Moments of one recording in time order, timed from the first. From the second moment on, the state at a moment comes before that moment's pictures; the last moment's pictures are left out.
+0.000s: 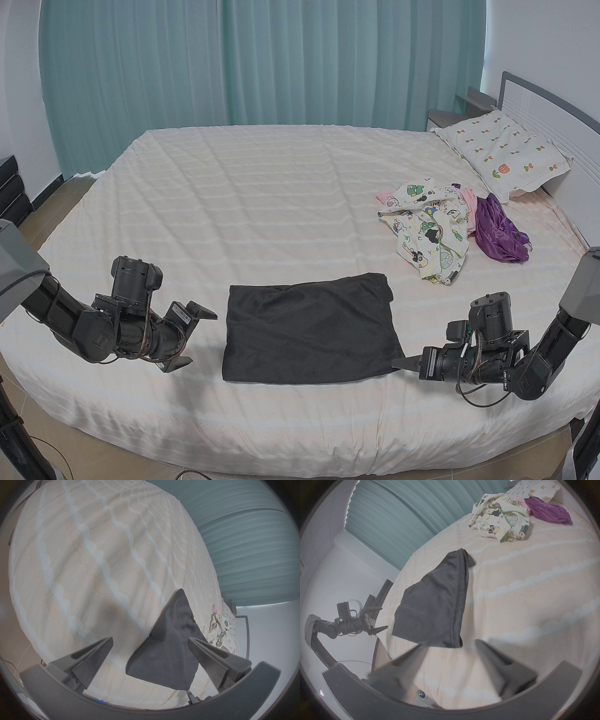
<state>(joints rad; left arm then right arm) -0.25 1.92 -0.74 -0.39 -0.17 -1.17 0.39 1.99 -0.46 -0.87 0.26 0.52</state>
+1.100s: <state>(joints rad) -0.25 1.92 -0.73 -0.39 -0.18 -1.17 0.32 2.31 -1.04 -0.79 0.18 0.65</state>
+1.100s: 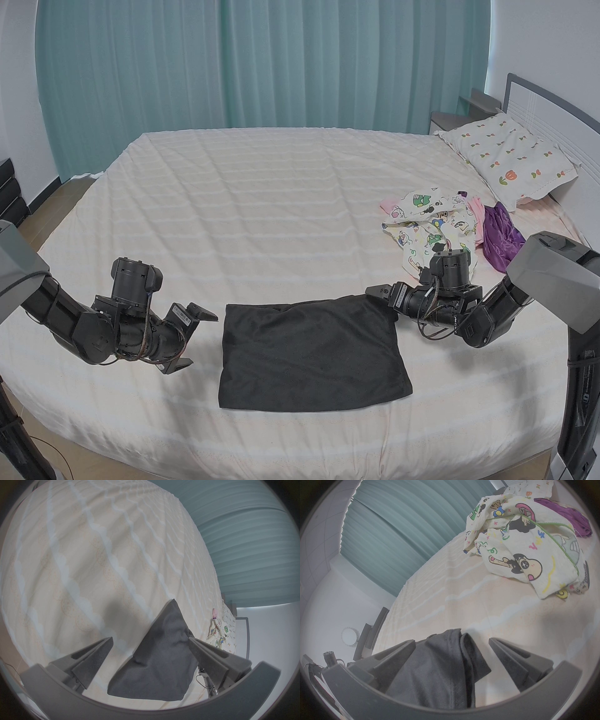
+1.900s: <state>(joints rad) -0.25 1.92 -0.73 -0.42 -0.17 -1.17 0.29 2.32 -1.05 -0.87 0.18 0.79</state>
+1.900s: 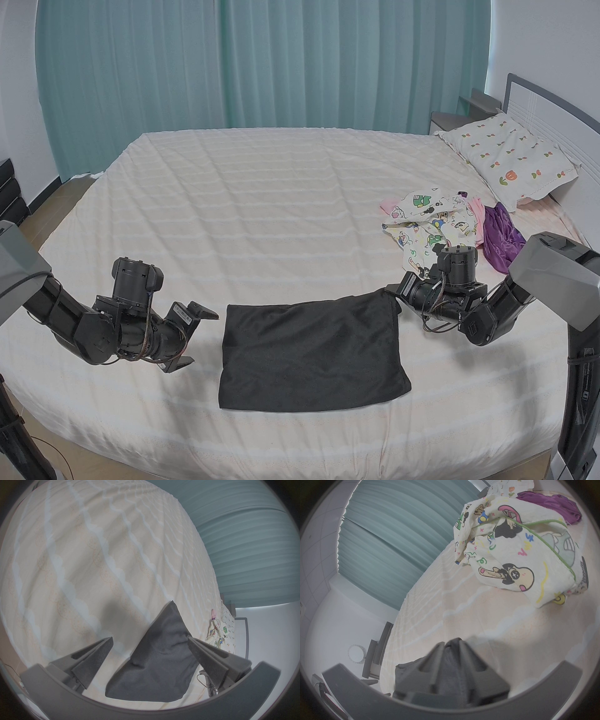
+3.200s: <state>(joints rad) -0.31 2.25 -1.17 -0.40 -0.07 -0.90 0.41 2.12 -0.57 -1.04 0.19 0.81</state>
